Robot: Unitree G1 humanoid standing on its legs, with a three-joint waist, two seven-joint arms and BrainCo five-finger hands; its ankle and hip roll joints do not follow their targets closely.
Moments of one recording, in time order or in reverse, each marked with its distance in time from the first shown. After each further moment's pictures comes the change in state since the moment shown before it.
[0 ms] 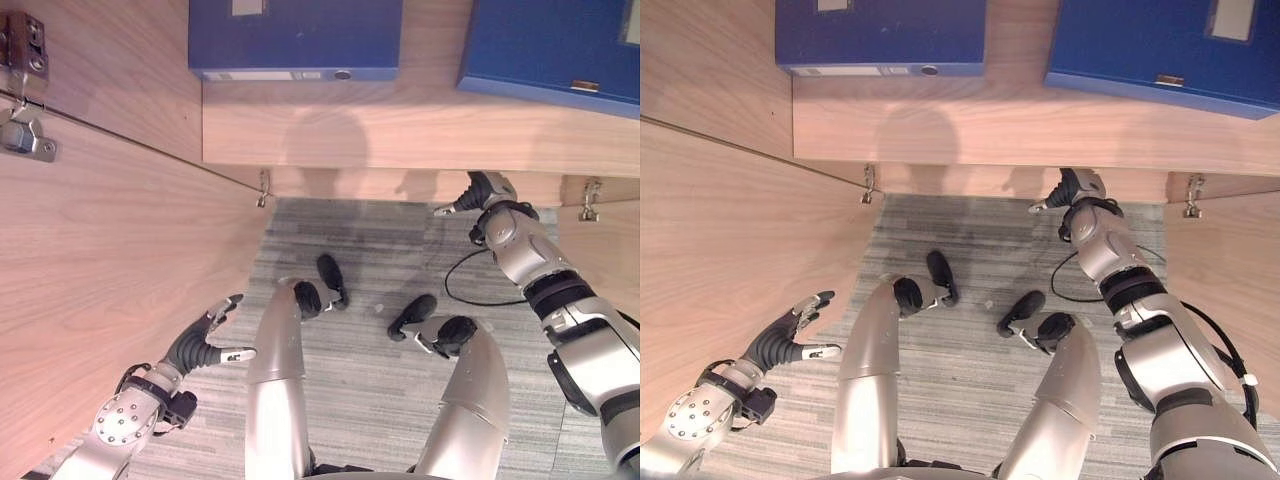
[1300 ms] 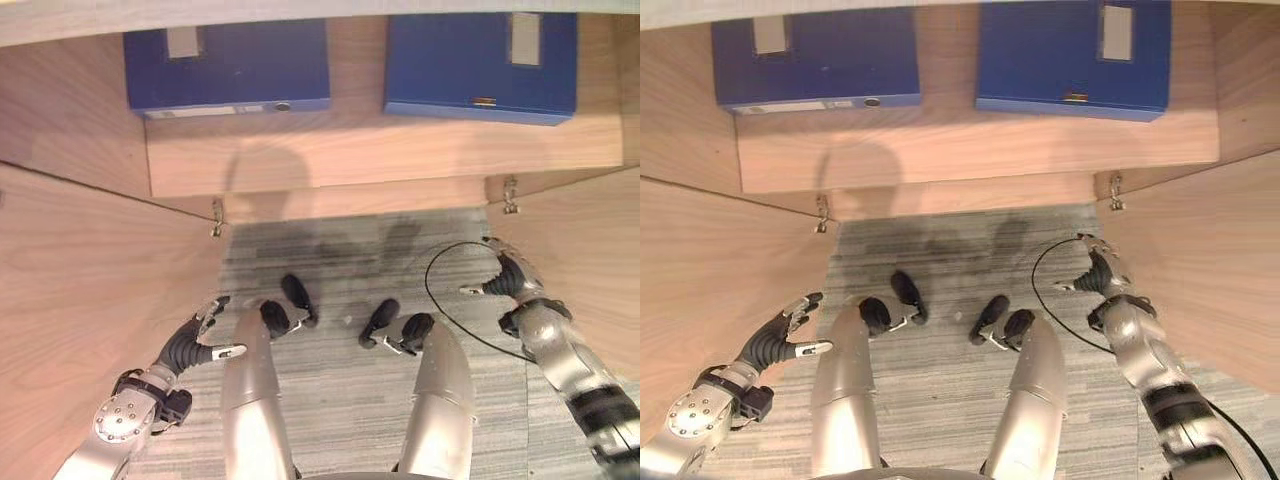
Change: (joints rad) left arm -0.021 -0.045 0.013 0.104 -0.004 -0.005 0.011; right arm 0.818 -0.077 -0.384 -0.593 0.002 -0.071 -0.030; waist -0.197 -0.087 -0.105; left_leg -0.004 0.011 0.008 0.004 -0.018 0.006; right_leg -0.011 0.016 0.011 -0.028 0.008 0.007
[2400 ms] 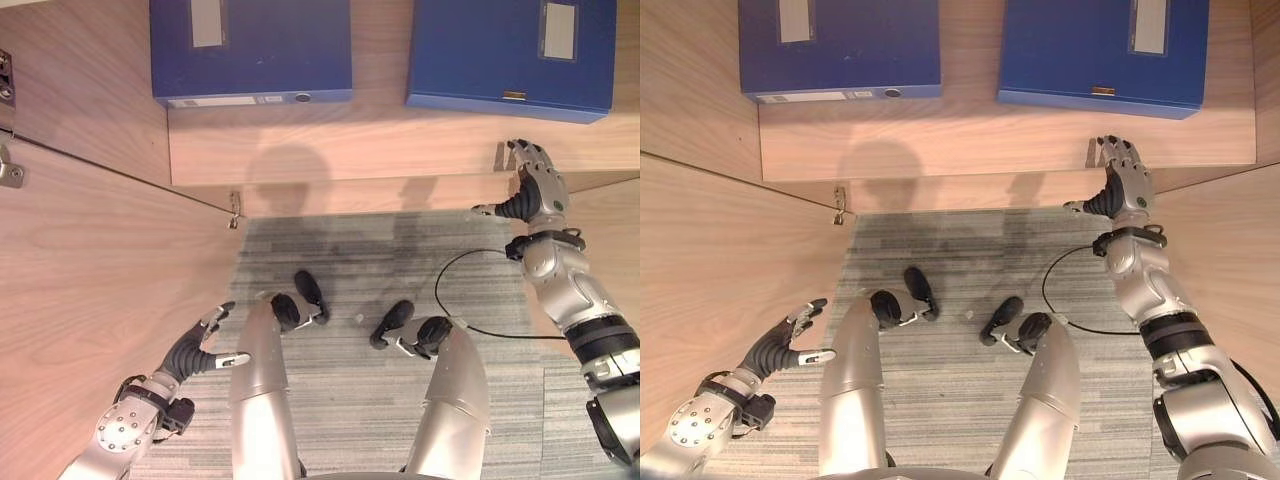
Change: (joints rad) left arm 0.030 0.029 -0.042 -0.002 -0.001 -0.047 0.023; right arm -0.493 -0.064 0.174 0.256 -0.079 -0.037 -0.217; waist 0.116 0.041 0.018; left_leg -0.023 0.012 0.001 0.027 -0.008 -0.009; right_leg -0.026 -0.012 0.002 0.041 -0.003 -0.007
